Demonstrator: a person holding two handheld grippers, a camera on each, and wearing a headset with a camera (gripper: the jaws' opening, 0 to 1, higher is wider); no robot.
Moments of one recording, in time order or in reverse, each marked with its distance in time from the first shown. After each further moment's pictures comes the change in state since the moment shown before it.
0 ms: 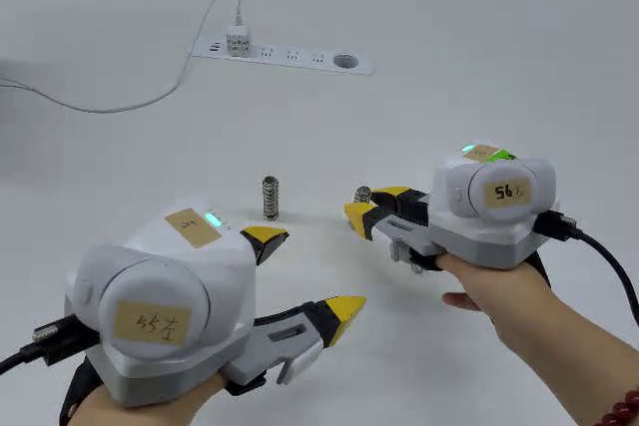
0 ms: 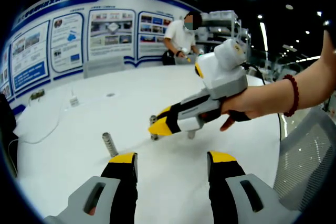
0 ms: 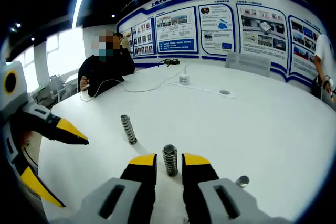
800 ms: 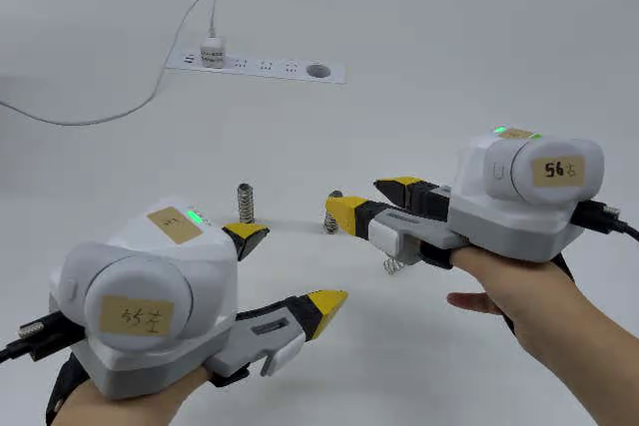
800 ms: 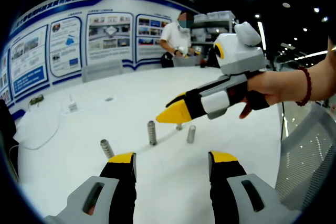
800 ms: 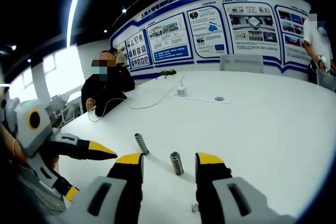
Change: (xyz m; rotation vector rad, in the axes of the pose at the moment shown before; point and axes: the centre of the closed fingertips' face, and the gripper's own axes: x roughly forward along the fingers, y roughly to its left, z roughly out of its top) left arm 0.007 -0.004 0.007 0.033 -0.014 -0.010; right arm -0.050 0.003 0.030 0.124 -0.071 0.011
